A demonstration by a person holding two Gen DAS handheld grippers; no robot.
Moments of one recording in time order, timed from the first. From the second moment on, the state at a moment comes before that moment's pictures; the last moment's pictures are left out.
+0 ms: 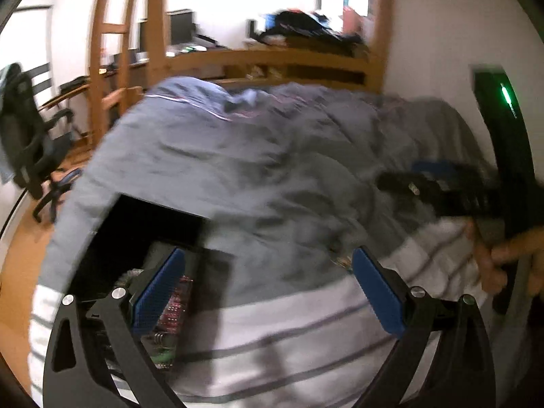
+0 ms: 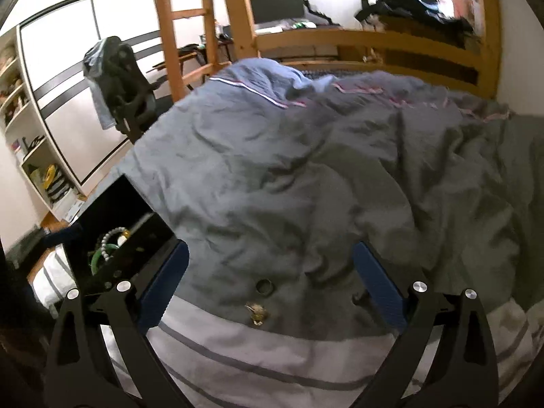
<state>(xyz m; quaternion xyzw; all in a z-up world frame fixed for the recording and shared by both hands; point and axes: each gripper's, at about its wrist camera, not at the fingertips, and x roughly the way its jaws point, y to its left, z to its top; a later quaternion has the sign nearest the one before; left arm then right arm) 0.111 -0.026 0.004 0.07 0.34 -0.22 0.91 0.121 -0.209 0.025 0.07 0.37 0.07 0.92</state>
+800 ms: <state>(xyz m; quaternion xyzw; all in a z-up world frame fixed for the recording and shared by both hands) 0.158 -0.122 -0.107 0.07 0.44 -0.32 0.83 0.176 -0.173 -0.077 0.02 0.50 0.10 0.86</state>
